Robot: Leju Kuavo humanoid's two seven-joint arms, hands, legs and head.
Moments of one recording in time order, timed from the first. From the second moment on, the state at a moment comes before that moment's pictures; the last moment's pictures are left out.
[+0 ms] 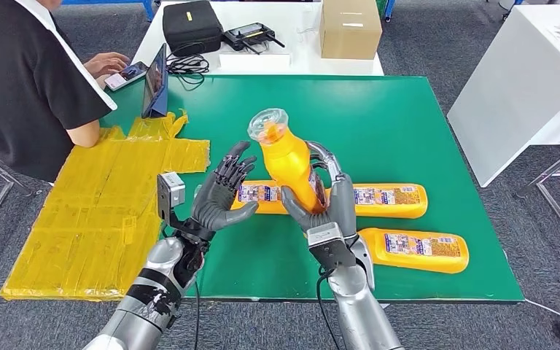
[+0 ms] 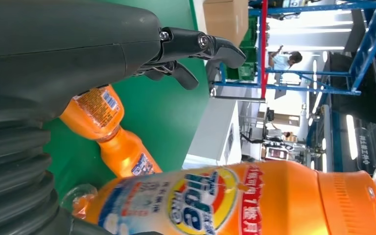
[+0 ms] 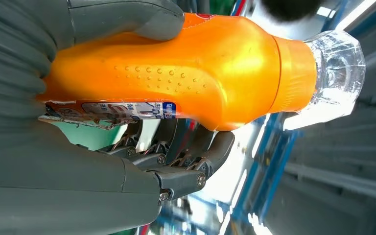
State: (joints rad) left arm -0.36 -0.19 -0.16 -1.09 0.14 -0.35 -0.50; right arm -0.29 0.33 0.28 -1.22 0.37 -0.26 -0.66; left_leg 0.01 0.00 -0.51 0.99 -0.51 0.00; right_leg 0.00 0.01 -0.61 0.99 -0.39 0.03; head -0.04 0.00
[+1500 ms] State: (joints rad) left arm -0.26 -0.20 -0.32 -1.17 0.07 -0.32 -0.52; right arm -0.31 0.31 0.37 -1.14 0.41 -0.11 -0.65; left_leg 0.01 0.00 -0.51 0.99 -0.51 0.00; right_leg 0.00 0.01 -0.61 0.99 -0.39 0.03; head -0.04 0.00
